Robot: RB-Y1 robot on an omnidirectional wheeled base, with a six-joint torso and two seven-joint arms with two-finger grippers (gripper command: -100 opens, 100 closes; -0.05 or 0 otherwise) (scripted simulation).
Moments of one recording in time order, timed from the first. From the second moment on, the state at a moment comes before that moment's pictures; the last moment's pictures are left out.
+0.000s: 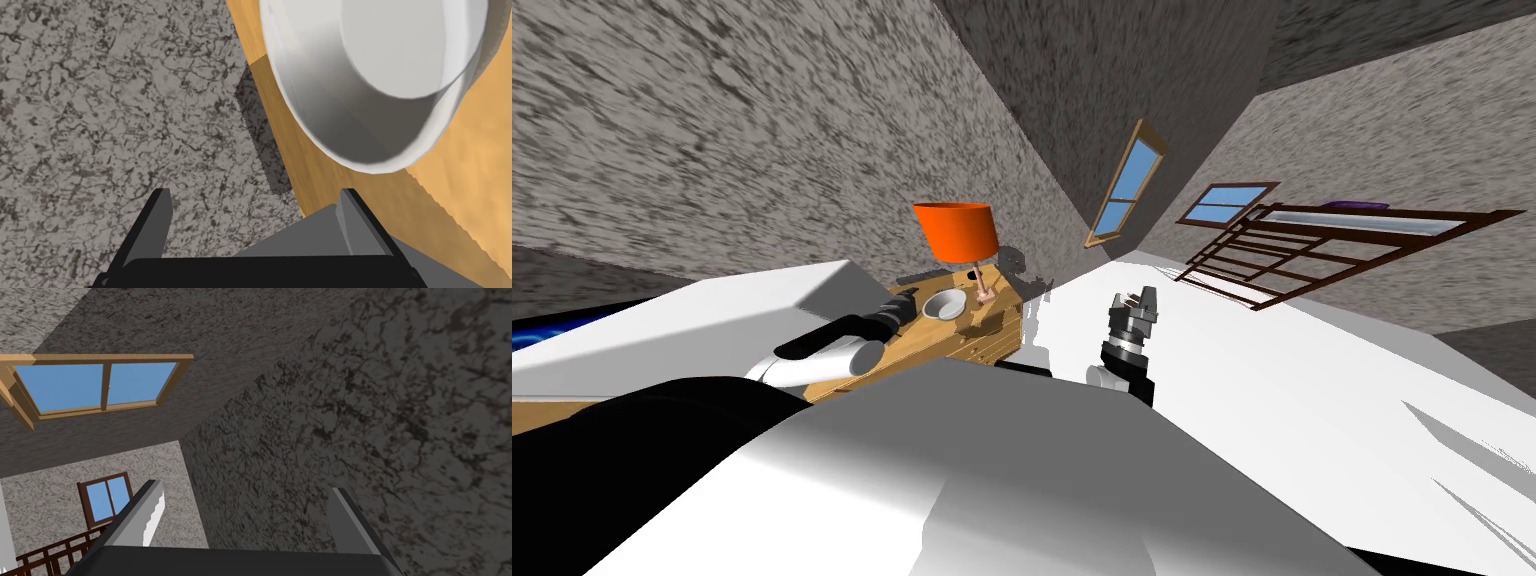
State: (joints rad) left arm 0.64 0.32 0.55 -2.42 0.46 0.74 -0.09; right arm 0.54 0.02 0.04 -2.22 -0.12 -0.52 0.16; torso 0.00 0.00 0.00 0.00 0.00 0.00
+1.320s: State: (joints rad) left arm 0.68 0.36 0.71 -2.42 0.57 1.16 -0.09; right arm 0.54 0.02 0.04 -2.22 -0.12 -0.52 0.16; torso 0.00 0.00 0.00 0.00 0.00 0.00
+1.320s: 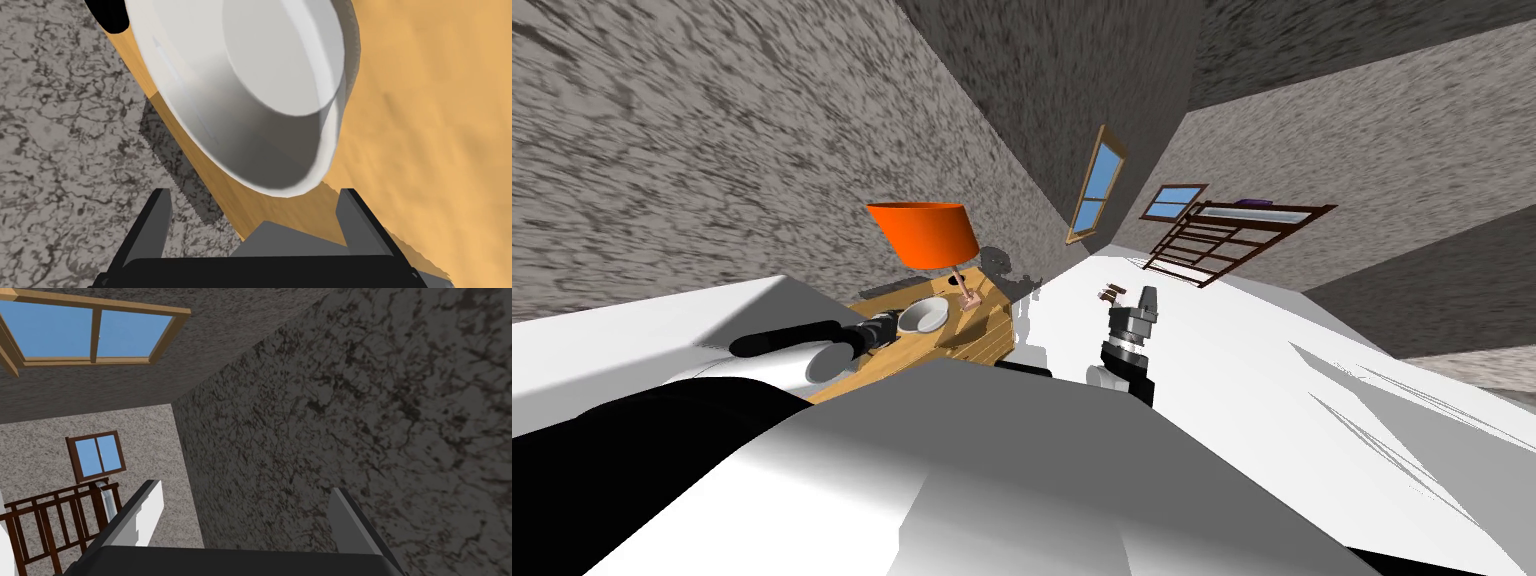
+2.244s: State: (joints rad) left arm 0.71 0.36 0.80 -2.43 0.63 1.43 -0.10; right arm 0.54 0.02 0.04 -2.22 -0.12 -0.52 0.16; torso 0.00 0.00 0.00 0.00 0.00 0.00
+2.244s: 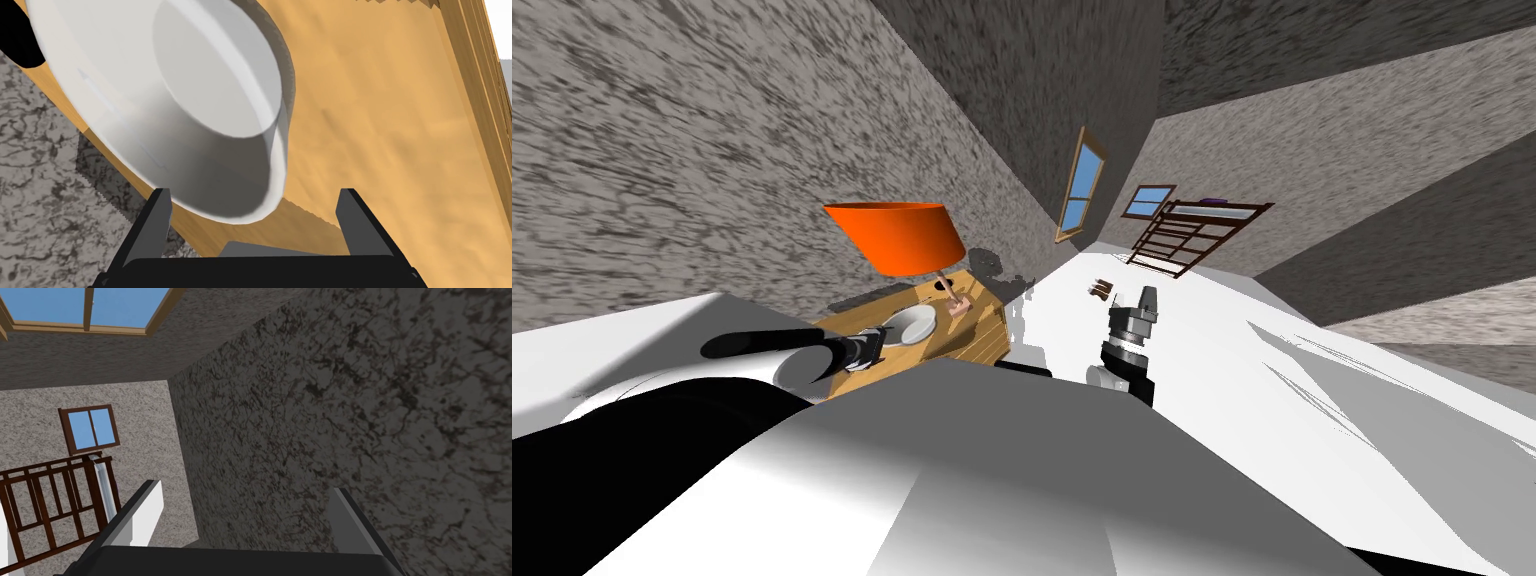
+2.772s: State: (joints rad) left arm 0.71 0.38 0.86 -2.43 0.67 1.57 -0.10; right arm 0.54 0.02 0.04 -2.22 -0.12 -0.52 0.16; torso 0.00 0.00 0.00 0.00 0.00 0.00
